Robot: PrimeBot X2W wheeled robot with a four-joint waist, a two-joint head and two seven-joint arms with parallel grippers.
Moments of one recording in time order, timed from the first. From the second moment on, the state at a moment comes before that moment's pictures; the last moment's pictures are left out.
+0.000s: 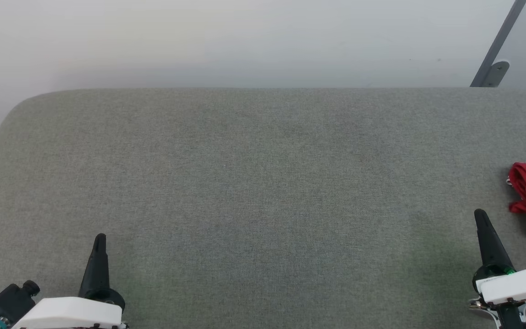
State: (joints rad) left arm 0.02 0.09 0.08 0.16 -0.94 -0.13 -0.09; right arm -0.01 -0.16 -0.10 0.14 1.02 0.13 -0.01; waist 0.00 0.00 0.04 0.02
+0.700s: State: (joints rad) left arm -0.02 0.09 0.08 0.19 -1.18 -0.13 -0.03; right arm -0.04 -0.12 -0.10 0.18 1.22 0.13 0.03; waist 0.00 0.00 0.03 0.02
